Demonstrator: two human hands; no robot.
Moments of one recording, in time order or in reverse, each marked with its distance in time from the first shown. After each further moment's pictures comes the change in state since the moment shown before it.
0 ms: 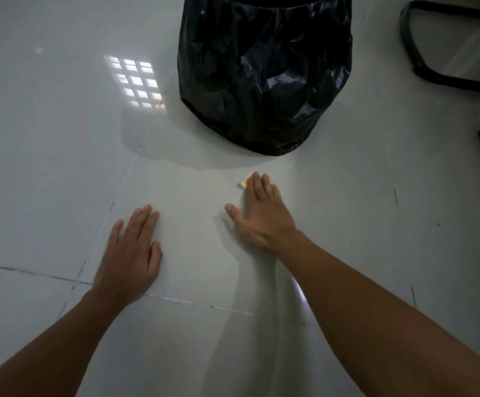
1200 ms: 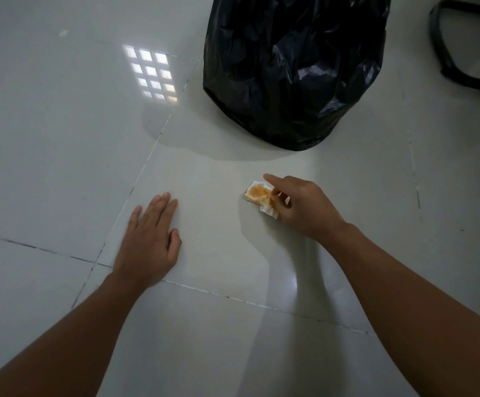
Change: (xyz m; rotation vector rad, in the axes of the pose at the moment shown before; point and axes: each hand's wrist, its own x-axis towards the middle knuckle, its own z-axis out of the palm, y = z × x) left_hand -0.001 0.007 -0.008 -0.038 -0.004 -0.042; right_hand -0.007 0.031 -0.027 0.111 0.259 -0.373
